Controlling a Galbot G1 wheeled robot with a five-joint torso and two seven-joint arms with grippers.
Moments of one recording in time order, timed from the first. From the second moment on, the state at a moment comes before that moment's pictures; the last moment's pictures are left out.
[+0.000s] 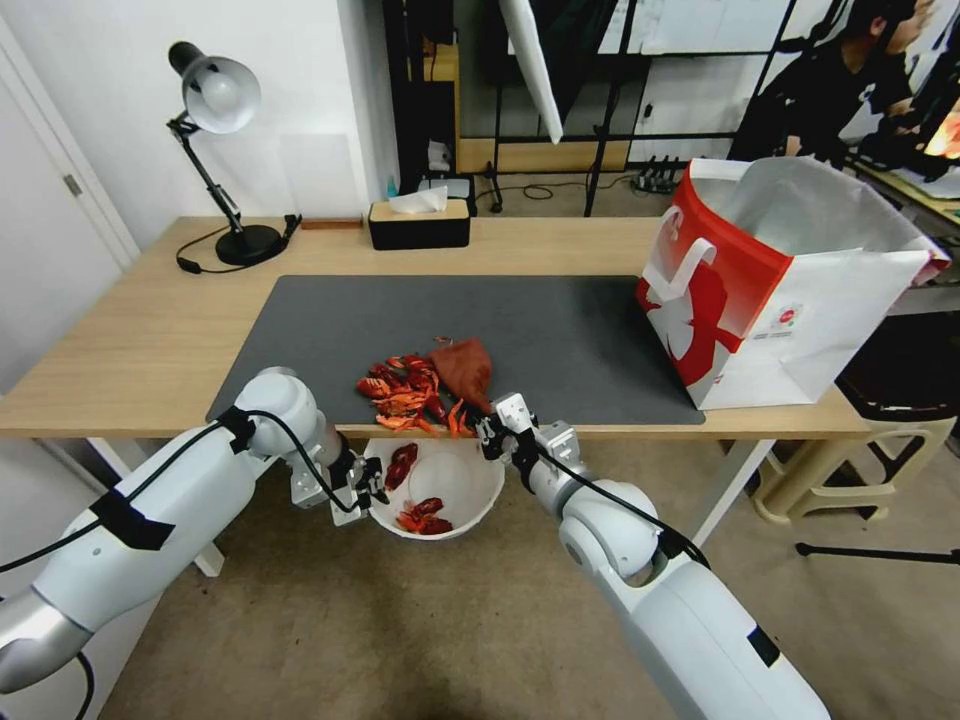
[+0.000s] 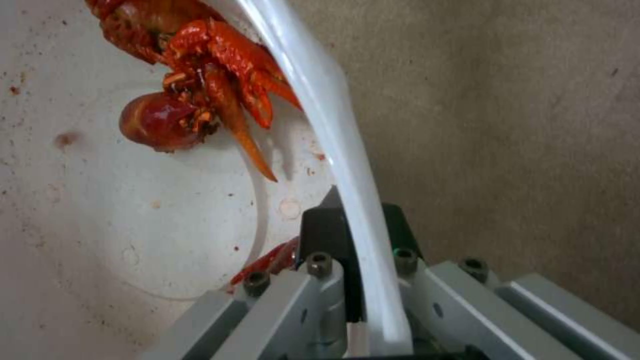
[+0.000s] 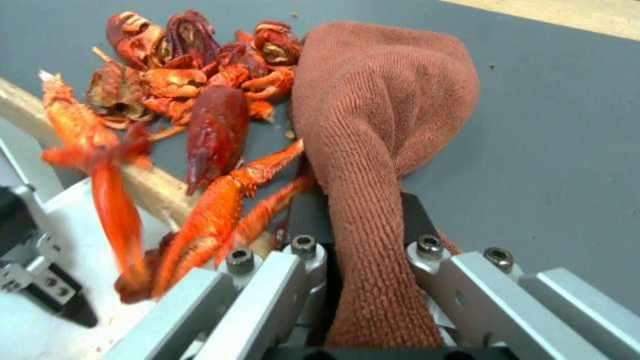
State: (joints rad) left arm 0.58 -0.83 0.17 -1.58 0.73 -0.79 1.21; right arm -1.04 1.26 0.00 1.91 0.22 -0.54 0.02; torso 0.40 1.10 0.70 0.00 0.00
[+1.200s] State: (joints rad) left arm 0.60 -0.80 0.14 -1.59 0.72 -0.79 1.20; right arm -1.19 1.30 -0.02 2.00 0.11 -0.54 0.03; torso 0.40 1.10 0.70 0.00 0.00
